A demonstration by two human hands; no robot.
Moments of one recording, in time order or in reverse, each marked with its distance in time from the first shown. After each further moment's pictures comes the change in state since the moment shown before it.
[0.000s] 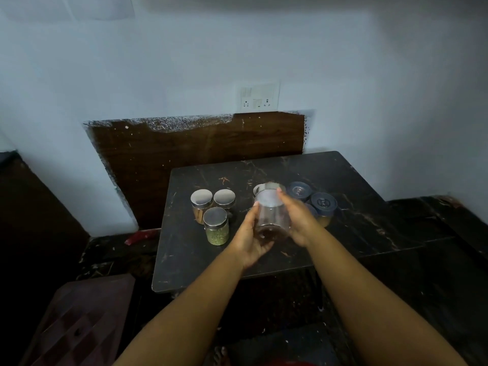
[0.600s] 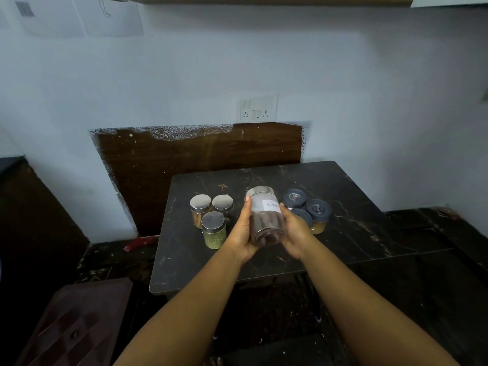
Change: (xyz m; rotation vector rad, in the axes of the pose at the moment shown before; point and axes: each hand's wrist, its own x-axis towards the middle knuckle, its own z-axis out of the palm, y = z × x) left_hand -0.005 0.005 0.015 -0.110 -0.048 0.135; right_hand -0.023 0.015 -0.006 0.110 -0.004 0.019
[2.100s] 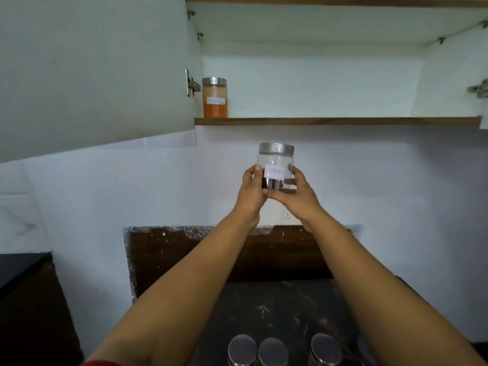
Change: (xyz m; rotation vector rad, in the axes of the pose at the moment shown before) left_hand 0.119 0.374 0.054 0.522 0.079 0.776; right_hand 0.150 -0.274 0.220 -0.538 -0.042 -0.843
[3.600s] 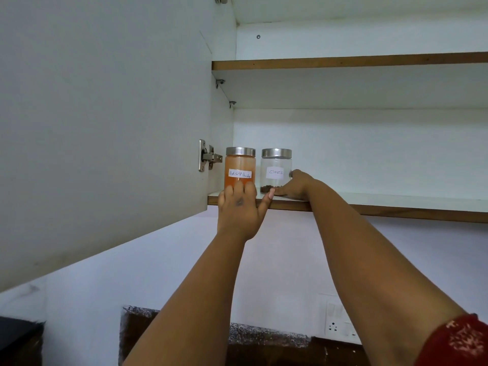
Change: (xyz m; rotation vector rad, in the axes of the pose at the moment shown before) left_hand 0.218 0.062 -0.066 1.434 0.559 0.697; right_hand 0.326 -0.092 0.031 -0.582 -0.173 -0.049
